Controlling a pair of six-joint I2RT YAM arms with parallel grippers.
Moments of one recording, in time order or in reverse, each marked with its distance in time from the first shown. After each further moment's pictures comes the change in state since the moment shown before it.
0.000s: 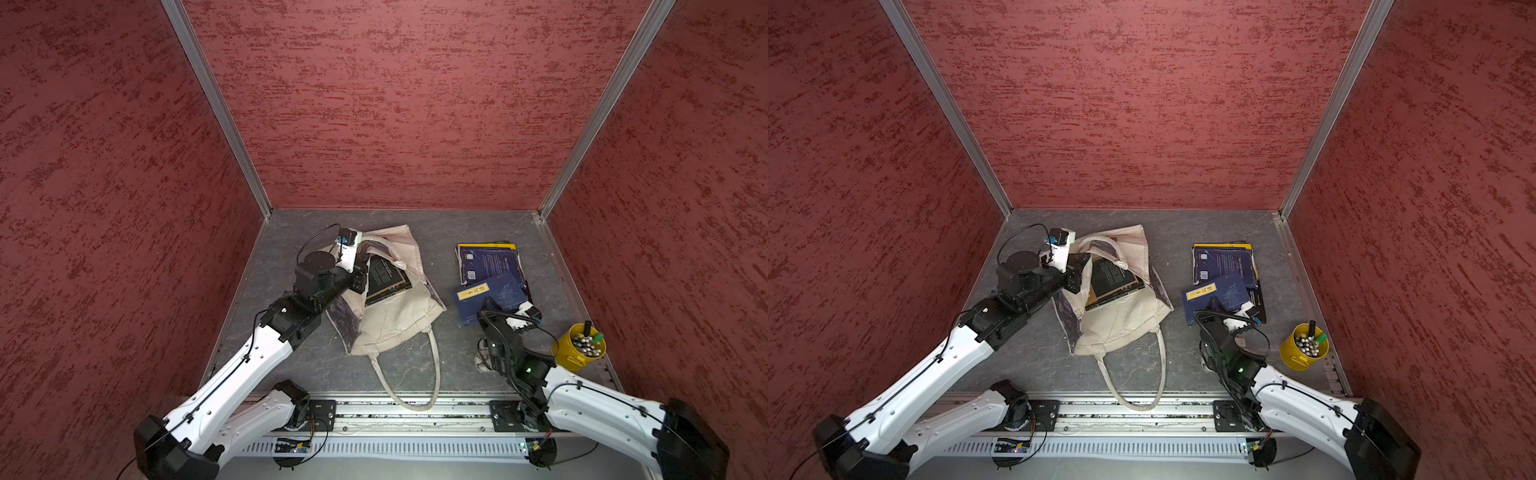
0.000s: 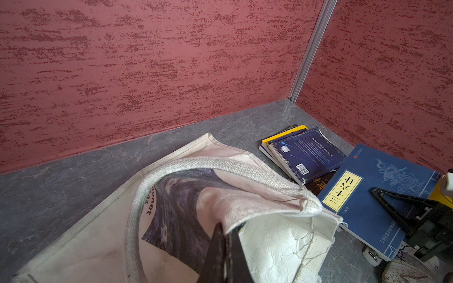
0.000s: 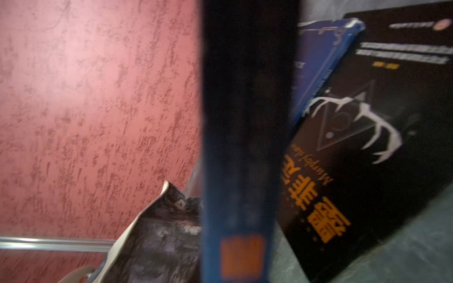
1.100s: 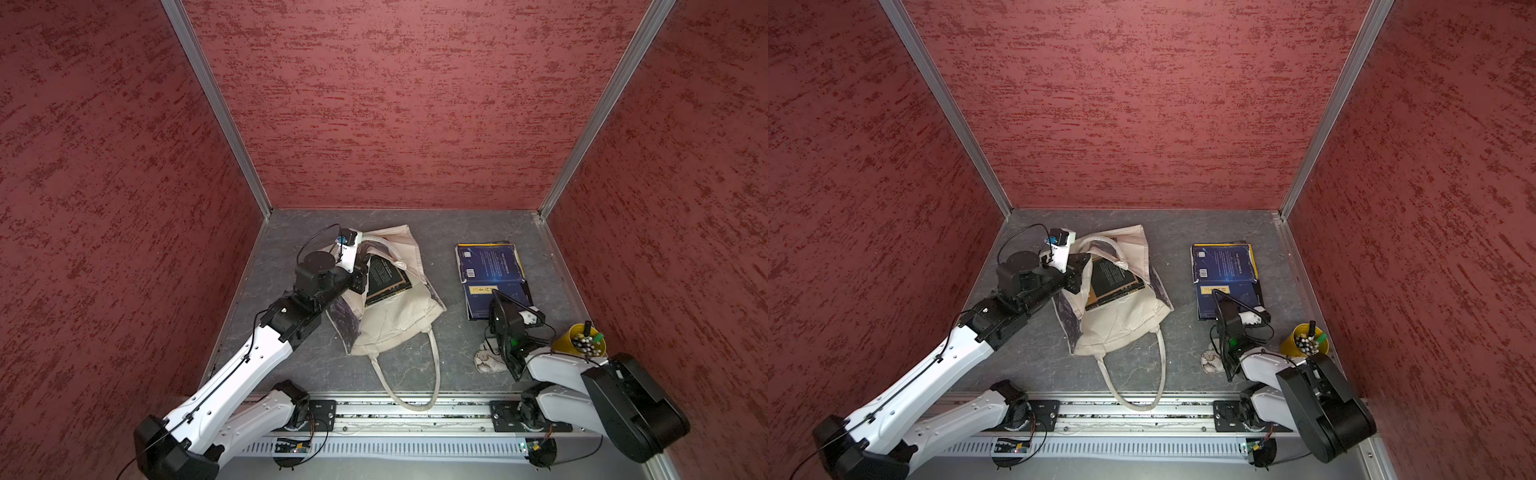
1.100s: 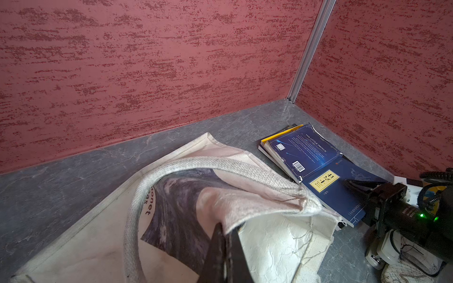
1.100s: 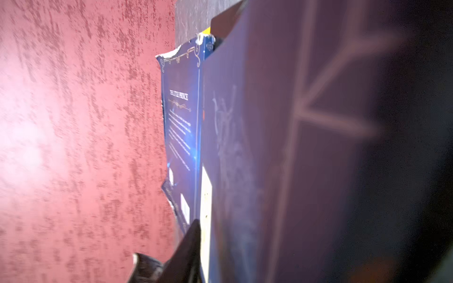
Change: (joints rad) left arm 0.000 0.000 0.000 -0.001 0.005 0.000; right arm -0.402 0.412 0.001 0.315 -0.364 0.236
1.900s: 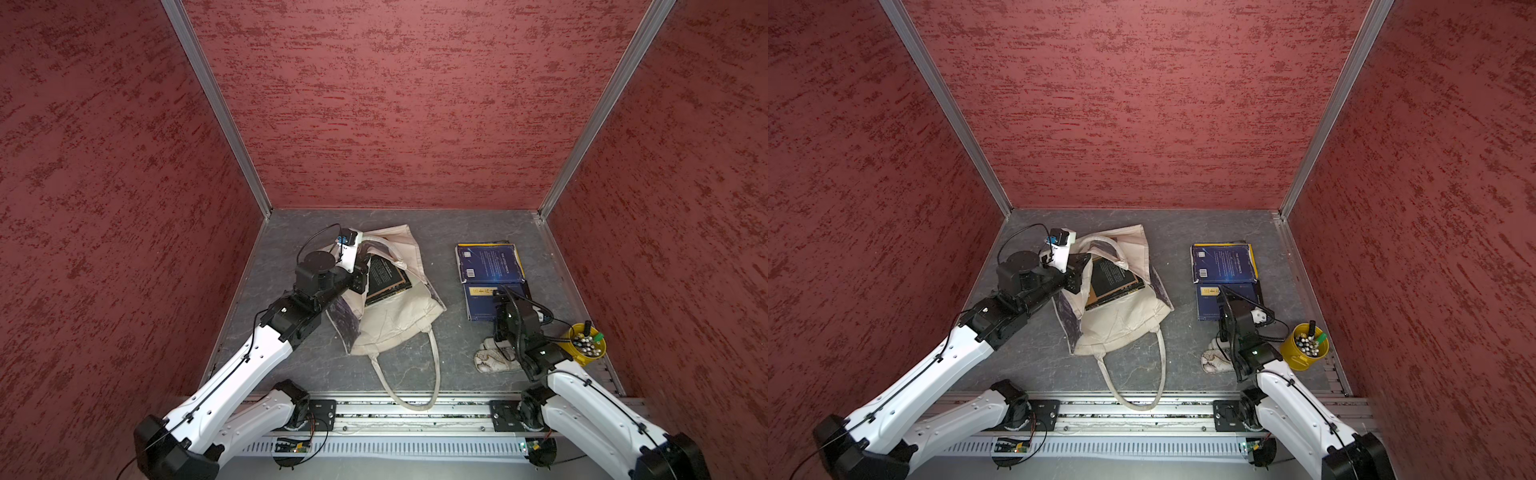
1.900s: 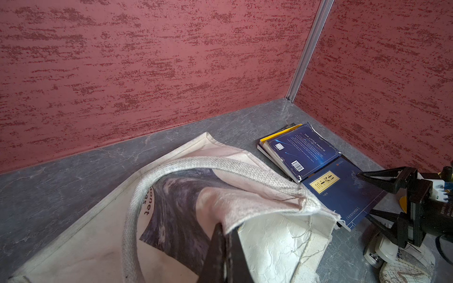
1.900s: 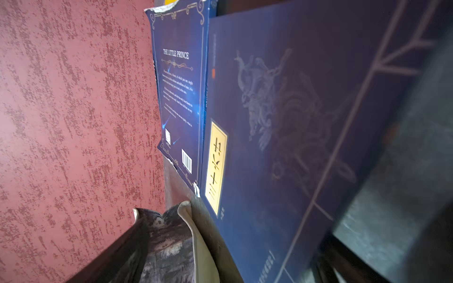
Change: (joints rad) left arm 0.000 0.000 0.000 -0.002 0.007 0.000; right arm -0.017 -0.460 0.128 -0.709 -0.210 -0.021
